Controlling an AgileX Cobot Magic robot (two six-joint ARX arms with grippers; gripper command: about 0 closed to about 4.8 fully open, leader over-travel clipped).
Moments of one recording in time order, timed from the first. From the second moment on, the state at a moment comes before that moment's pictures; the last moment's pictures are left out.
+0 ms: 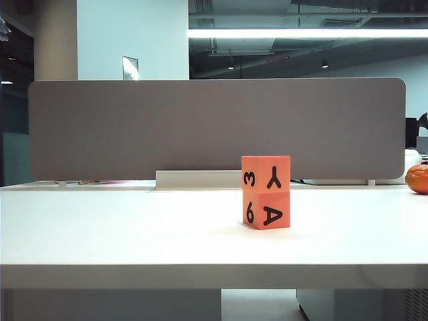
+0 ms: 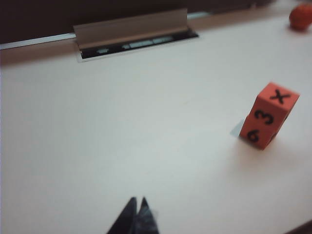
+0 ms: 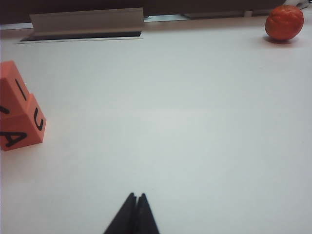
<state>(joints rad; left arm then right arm) -0.34 0.50 0.57 -0.34 0.04 0.02 -0.01 0.00 0.01 -0.19 -0.08 0.05</state>
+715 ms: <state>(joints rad) -0.34 0.43 0.49 -0.27 0.04 -0.04 -0.01 0.00 0.01 -0.19 -0.08 0.05</state>
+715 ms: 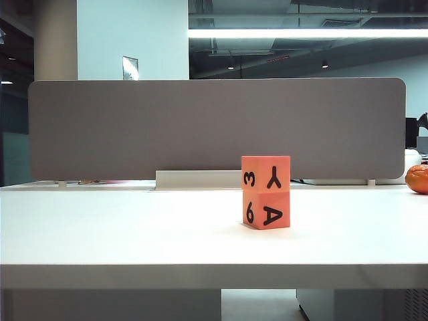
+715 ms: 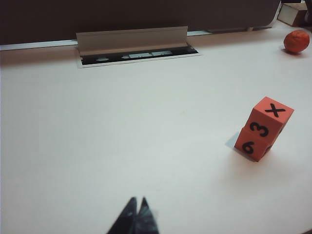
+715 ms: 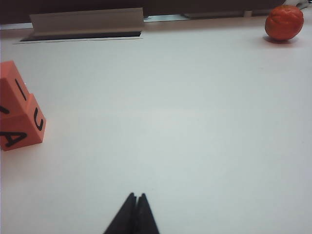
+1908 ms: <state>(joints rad) 0.01 0.01 0.00 -0.06 -0.02 -0.02 -0.01 0.00 0.01 -0.19 -0.08 0.05</state>
